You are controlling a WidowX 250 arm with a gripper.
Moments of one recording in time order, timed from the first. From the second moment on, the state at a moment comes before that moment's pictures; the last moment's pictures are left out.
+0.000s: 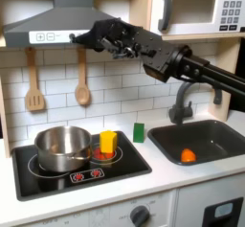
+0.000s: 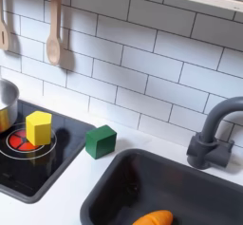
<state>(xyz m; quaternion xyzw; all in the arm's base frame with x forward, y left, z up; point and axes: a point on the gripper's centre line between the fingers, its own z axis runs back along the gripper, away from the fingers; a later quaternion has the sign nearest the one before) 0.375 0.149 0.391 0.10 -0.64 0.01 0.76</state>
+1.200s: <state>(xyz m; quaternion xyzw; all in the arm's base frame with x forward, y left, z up) 0.394 0.132 0.395 0.08 -0.65 0.00 0.76</state>
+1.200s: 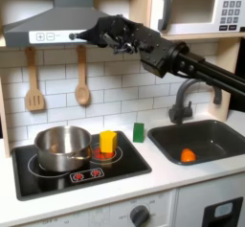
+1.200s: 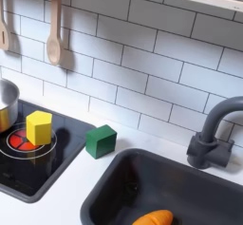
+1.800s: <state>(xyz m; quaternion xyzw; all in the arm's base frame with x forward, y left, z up) 0.398 0.137 0.399 0.08 -0.65 0.00 0.75</state>
